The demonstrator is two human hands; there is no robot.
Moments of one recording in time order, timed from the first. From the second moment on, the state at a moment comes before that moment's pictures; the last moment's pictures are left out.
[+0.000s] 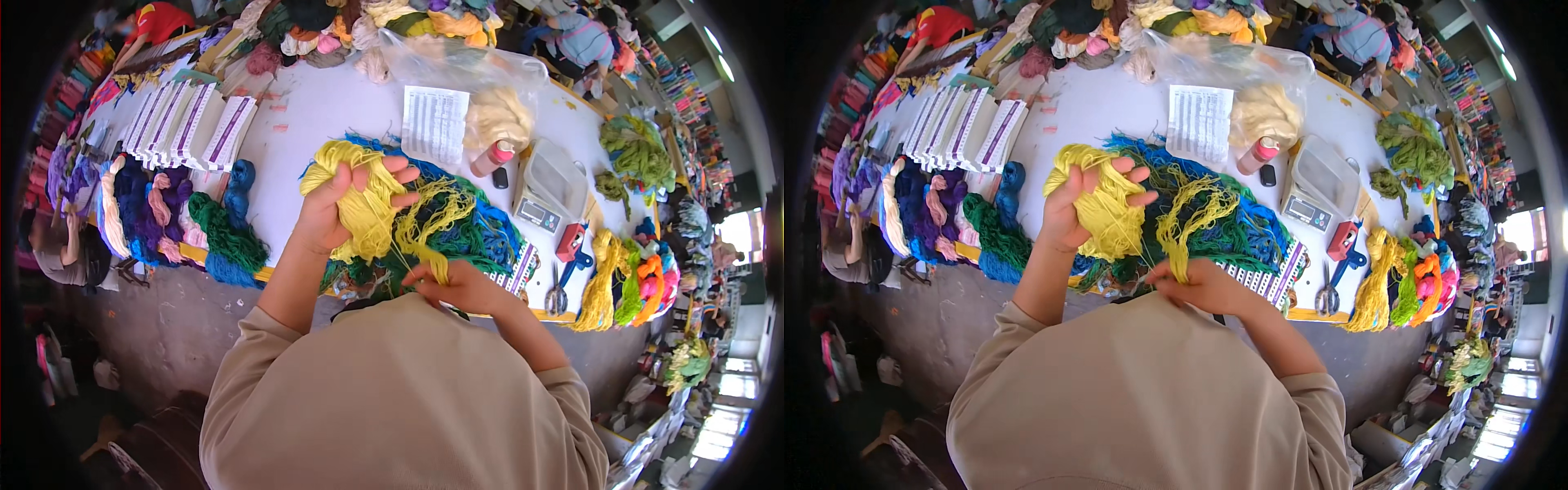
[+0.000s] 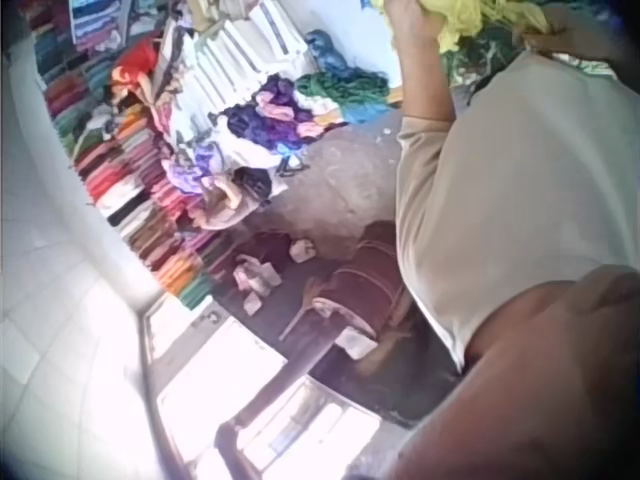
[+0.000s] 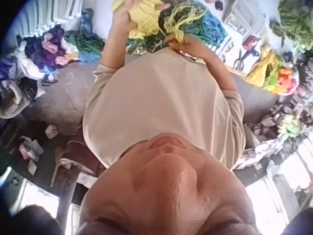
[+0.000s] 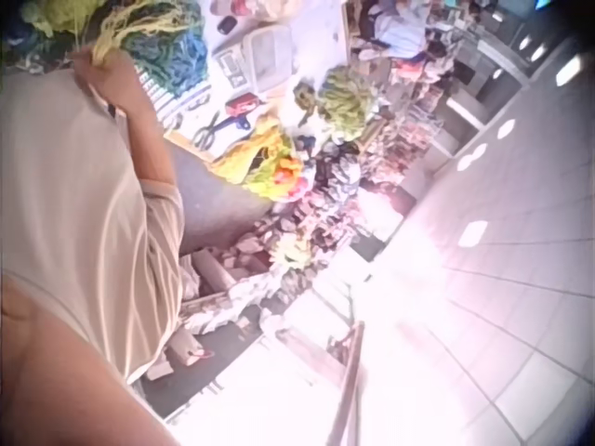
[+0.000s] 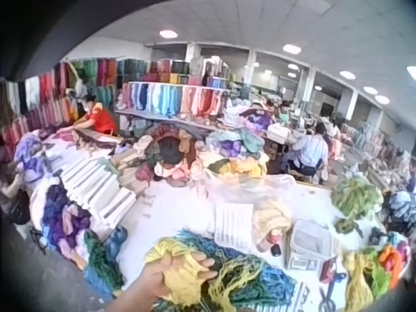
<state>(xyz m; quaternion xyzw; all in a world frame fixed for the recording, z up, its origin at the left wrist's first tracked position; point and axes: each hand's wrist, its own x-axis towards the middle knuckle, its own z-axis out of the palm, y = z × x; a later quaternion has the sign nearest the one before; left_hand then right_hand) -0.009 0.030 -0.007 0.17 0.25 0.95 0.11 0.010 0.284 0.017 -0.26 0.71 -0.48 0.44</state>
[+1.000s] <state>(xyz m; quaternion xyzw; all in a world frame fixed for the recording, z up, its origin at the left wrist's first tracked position) 0.009 0.088 0.012 0.20 0.40 0.89 0.08 -0.010 0.256 0.037 -0.25 0.73 -0.64 0.07</state>
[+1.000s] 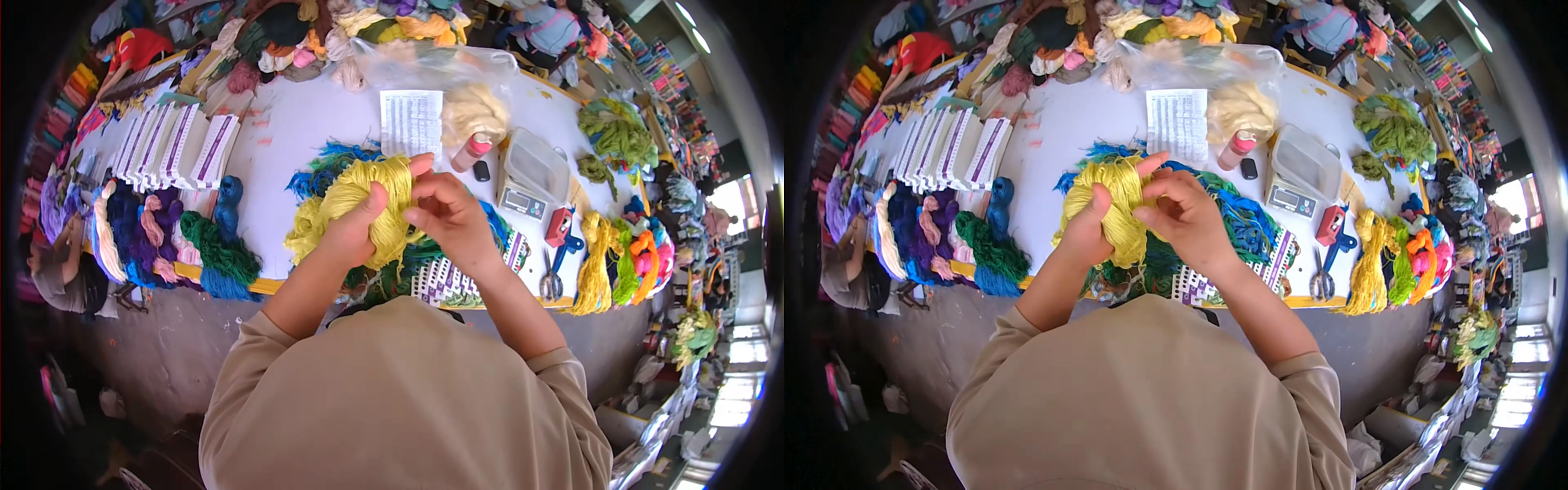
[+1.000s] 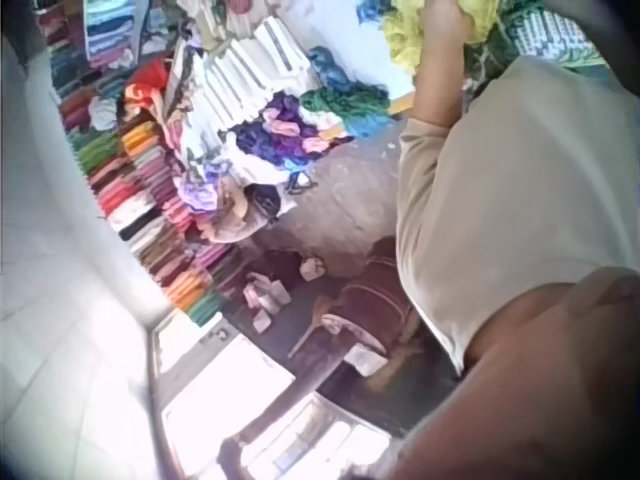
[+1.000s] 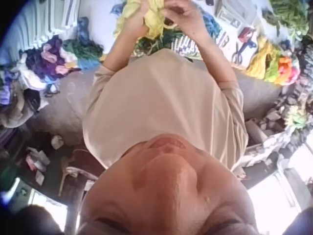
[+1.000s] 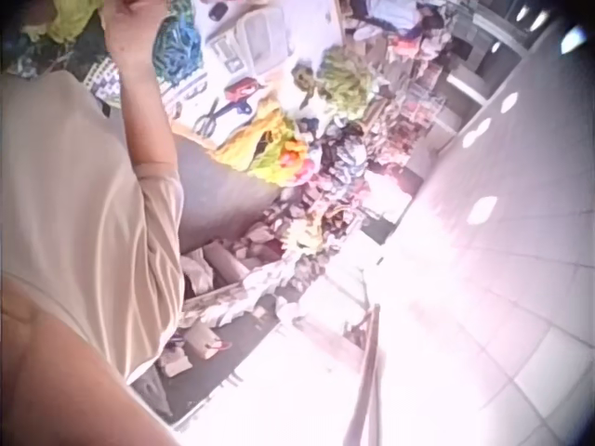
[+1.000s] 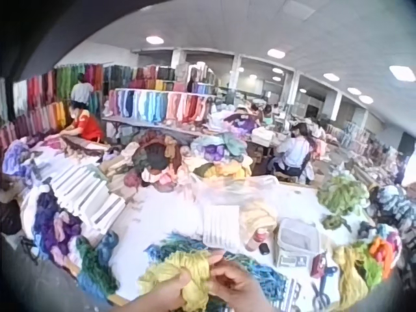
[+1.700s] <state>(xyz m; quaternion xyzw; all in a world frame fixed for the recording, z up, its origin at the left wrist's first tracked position) 0.017 0.101 0.010 0.09 0.41 0.90 0.08 -0.002 0.271 0.040 -0.17 0.66 -0.72 0.12</state>
